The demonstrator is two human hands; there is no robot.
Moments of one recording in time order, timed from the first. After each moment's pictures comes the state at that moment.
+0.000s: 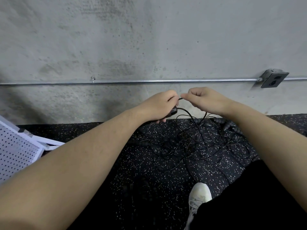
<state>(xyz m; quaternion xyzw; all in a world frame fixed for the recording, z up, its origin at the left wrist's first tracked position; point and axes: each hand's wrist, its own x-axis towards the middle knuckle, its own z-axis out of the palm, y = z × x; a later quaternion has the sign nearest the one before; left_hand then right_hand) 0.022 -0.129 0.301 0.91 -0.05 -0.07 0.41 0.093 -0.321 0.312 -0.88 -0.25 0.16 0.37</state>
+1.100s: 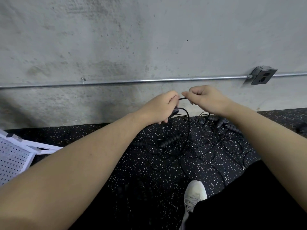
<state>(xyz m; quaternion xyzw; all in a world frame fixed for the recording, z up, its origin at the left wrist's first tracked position) 0.029 -0.159 0.291 0.91 -0.07 -0.04 0.42 0.087 -0.346 0.315 -0.89 -0.23 0.10 0.37</state>
